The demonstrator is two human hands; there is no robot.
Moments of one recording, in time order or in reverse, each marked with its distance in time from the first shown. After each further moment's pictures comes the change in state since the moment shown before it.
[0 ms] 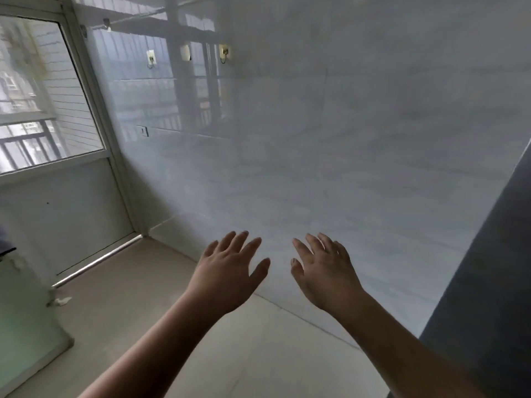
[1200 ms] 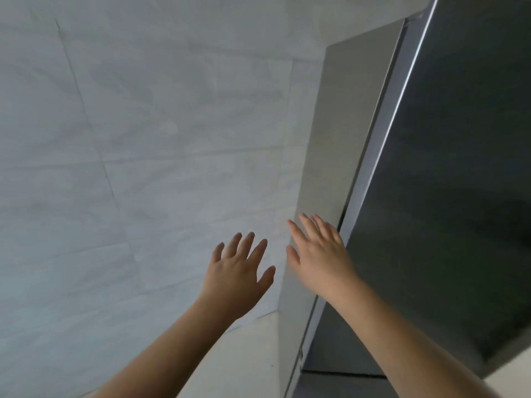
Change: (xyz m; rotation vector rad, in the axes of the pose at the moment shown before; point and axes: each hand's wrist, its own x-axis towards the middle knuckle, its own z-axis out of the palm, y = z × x) left_hand 0.233 0.119 0.096 -0.146 -0.062 1.004; right_hand 0.043 0.103 -0.011 -0.297 0.104 0.906
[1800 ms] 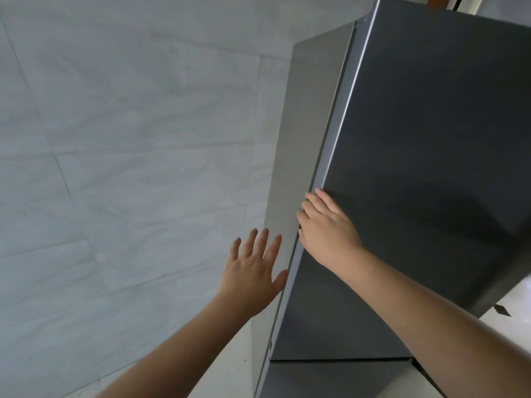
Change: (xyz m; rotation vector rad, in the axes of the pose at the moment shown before) left_hand 0.014 0.079 0.017 0.016 -0.008 0.137; right_hand -0.012 0.068 -0.033 -0.523 0.092 -0.115
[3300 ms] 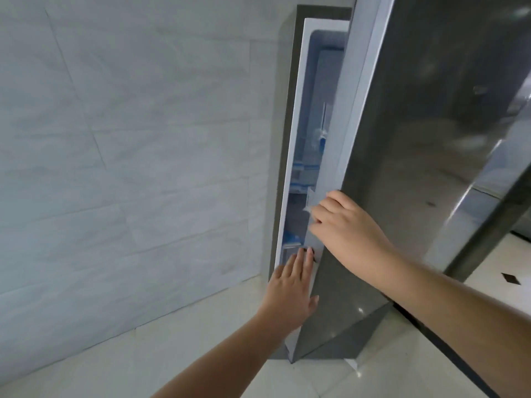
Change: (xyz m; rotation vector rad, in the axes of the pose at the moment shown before) left_hand -0.136 0.172 0.057 -0.097 -0.112 0.110; right_hand -0.214 0.018 -0.042 0.012 0.143 -0.198
